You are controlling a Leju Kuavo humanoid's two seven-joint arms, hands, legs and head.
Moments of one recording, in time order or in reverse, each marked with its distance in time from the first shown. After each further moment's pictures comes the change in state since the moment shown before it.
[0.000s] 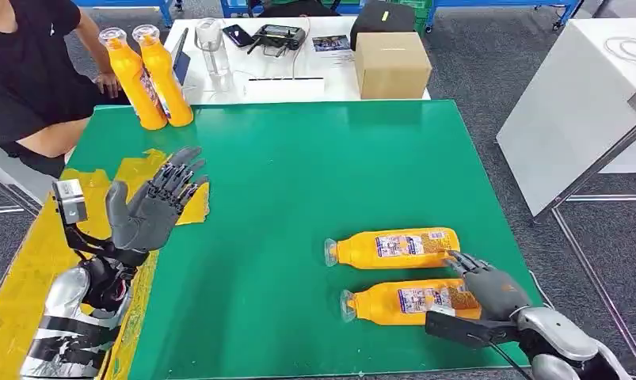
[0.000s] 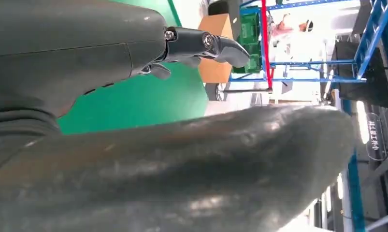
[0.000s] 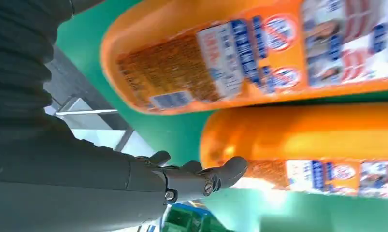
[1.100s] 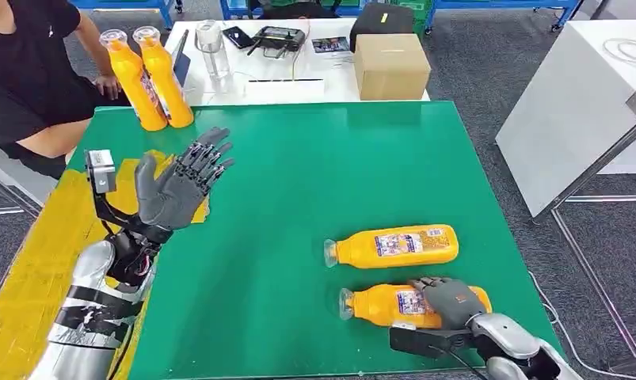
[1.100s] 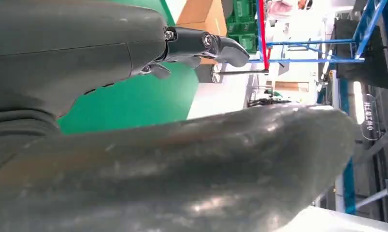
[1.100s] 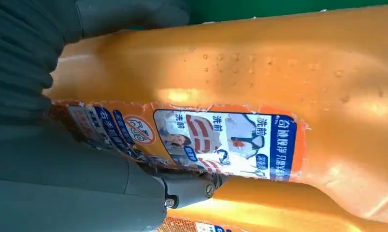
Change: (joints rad) left arm -0.139 -0.069 -0.066 0.118 0.021 0.003 0.028; right arm -0.084 0.073 0.230 0.192 0.043 -0.024 -0.003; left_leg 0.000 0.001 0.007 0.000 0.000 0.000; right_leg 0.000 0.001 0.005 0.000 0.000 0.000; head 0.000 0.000
